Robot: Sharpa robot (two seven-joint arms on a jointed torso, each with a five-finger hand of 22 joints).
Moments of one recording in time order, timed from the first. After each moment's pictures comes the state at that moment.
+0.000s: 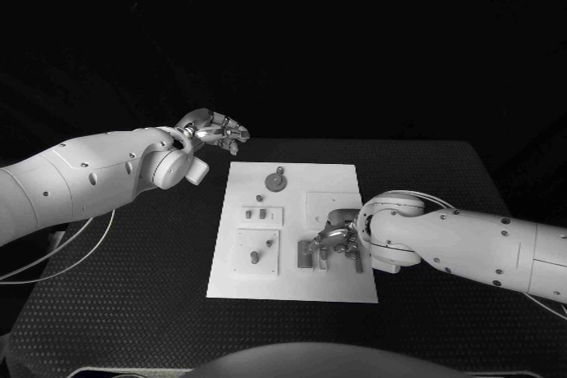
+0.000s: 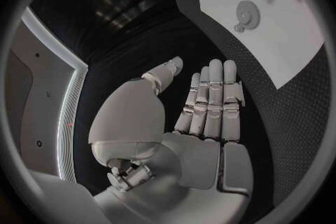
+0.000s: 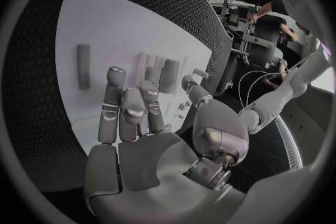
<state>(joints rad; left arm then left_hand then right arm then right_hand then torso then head) 1.30 -0.78 -0.14 1.14 -0.38 -0.19 0.15 1.14 -0.15 0.54 -0.11 0.10 0.81 0.19 0.33 0.48 1.09 0.14 0.09 0.32 1.00 0.04 0.67 0.63 0.04 0.97 -0.05 0.31 1.19 1.22 -0.57 -0.25 1.47 -1.05 0.08 -0.55 0.54 -0.17 0.61 -0.17 0.04 1.09 0.06 0.20 0.72 1.20 -0.04 1.14 1.17 1.28 -0.15 1.45 0.85 0.25 1.19 -0.03 0.74 1.31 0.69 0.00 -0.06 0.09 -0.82</state>
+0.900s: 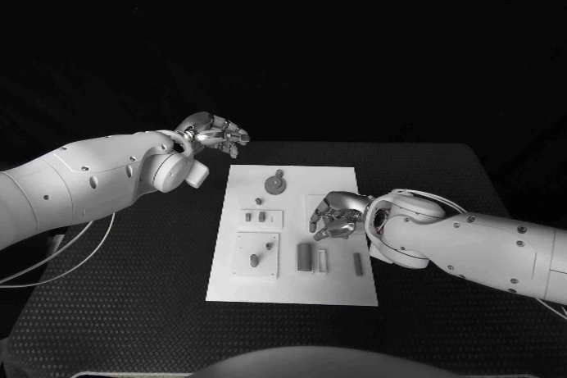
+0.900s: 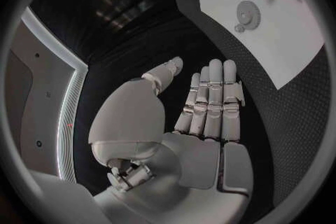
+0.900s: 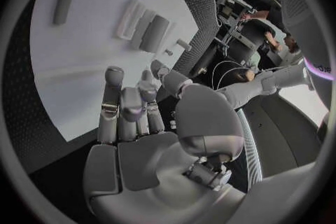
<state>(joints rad) 1.30 -0.78 -0.14 1.14 -0.38 -0.19 0.15 1.14 -0.15 0.54 -0.11 0.10 0.81 0.19 0.33 0.48 1.09 0.14 0.09 0.32 1.00 0.04 0.67 0.64 0.05 0.98 -0.05 0.31 1.19 1.22 -0.63 -0.25 1.47 -1.19 -0.16 -0.19 1.07 -0.05 0.64 -0.29 0.04 0.97 0.09 0.13 0.72 1.18 0.01 1.15 1.17 1.28 -0.10 1.45 0.85 0.24 1.18 -0.02 0.74 1.31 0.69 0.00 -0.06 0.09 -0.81</state>
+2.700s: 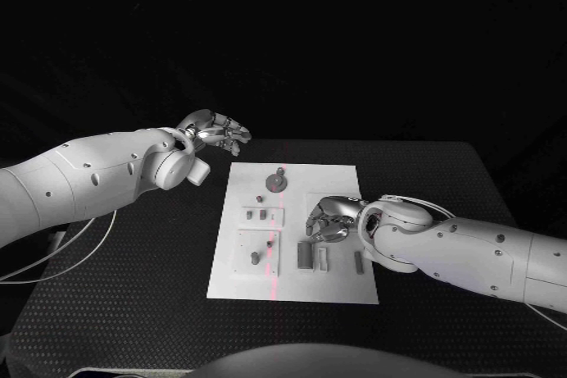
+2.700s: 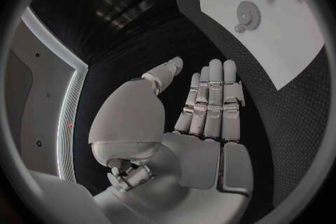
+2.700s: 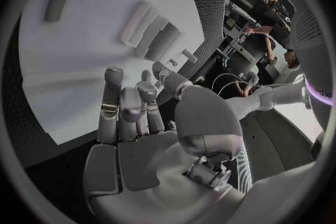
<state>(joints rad) 1.30 -0.77 -0.14 1.14 -0.38 -0.19 0.15 1.14 -0.15 0.54 -0.11 0.10 0.81 0.19 0.33 0.48 1.08 0.14 0.09 0.32 1.00 0.04 0.67 0.64 0.05 0.98 -0.05 0.31 1.19 1.18 -0.58 -0.25 1.41 -1.30 -0.19 -0.15 1.02 -0.05 0.59 -0.28 0.04 0.98 0.11 0.14 0.68 1.19 0.01 1.16 1.16 1.28 -0.10 1.45 0.85 0.25 1.17 -0.01 0.75 1.31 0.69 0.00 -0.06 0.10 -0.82</state>
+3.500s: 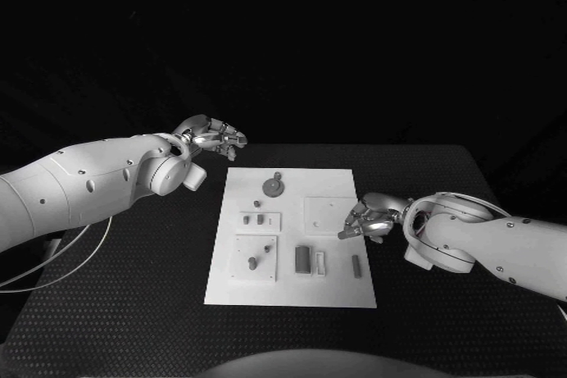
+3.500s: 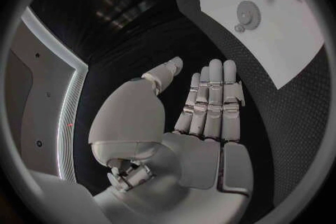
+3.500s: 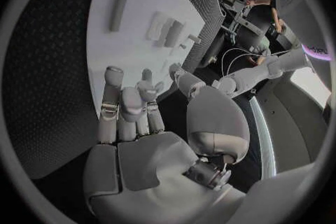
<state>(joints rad) 1.30 -0.78 -0.14 1.14 -0.38 -0.19 0.15 1.14 -0.15 0.54 -0.11 0.10 0.81 0.19 0.33 0.48 1.08 0.14 0.09 0.32 1.00 0.04 0.67 0.64 0.05 0.98 -0.05 0.31 1.20 1.24 -0.80 -0.24 1.54 -1.09 -0.14 -0.23 0.87 -0.18 0.61 -0.11 0.04 1.03 0.09 0.22 0.75 1.16 -0.02 1.15 1.14 1.28 -0.12 1.44 0.84 0.25 1.18 -0.01 0.74 1.31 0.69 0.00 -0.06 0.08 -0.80</state>
